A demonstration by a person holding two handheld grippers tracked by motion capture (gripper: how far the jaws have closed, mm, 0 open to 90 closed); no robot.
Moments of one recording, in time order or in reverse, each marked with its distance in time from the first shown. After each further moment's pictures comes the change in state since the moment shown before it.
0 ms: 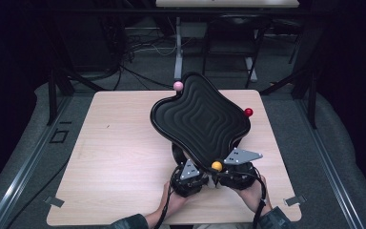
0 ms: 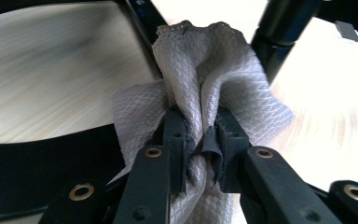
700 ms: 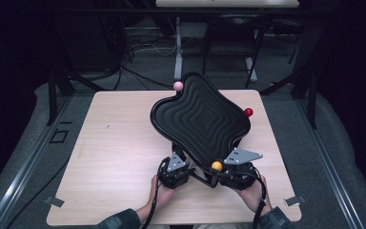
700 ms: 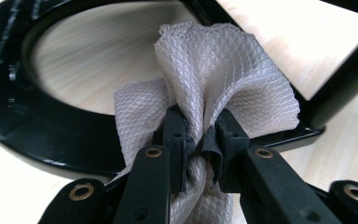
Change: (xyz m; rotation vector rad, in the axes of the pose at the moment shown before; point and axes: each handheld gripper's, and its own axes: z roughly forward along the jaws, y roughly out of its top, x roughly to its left) left arm 0.037 -0.007 -0.019 -0.010 0.107 -0.030; right arm -0.001 -0.001 0.001 -0.014 0.018 0.002
